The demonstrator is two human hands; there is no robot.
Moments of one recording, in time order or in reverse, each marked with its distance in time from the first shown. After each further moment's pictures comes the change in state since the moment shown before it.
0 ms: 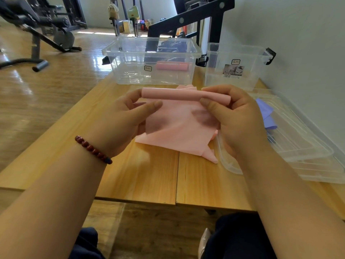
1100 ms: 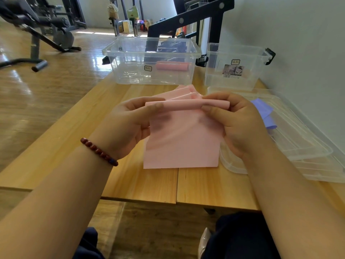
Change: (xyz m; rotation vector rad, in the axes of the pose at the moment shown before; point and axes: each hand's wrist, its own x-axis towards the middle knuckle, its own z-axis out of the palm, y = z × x) left_hand -0.002 0.001 0.010 -0.216 0.042 -0.113; right_hand 0.002 0.005 -0.008 0.143 -0.106 0.152
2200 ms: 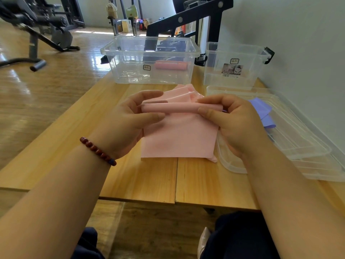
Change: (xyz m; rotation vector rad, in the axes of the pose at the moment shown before) left_hand 0.002 -0.003 0.000 0.050 -0.022 0.058; right_hand -0.001 0.000 -0.001 -0.171 0.030 0.014
